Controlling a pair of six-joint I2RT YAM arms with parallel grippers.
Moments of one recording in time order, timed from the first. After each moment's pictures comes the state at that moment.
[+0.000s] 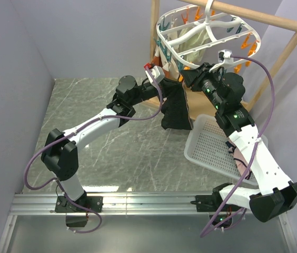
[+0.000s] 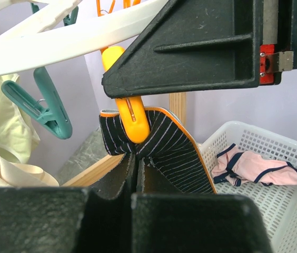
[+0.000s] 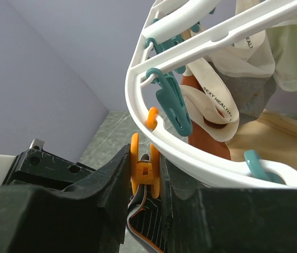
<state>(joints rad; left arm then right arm) -0.70 1.70 1.43 0.57 0.53 -0.05 0.37 1.18 1.32 -0.07 -0.08 0.49</state>
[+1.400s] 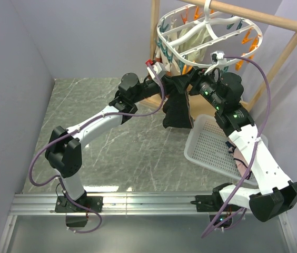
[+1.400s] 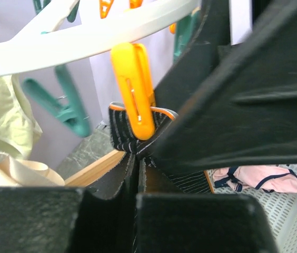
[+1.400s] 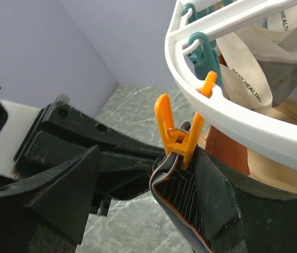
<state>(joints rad) -0.69 1.76 1.49 0.56 0.51 -0.08 0.36 1.19 1.32 -0.12 -0.21 0.45</state>
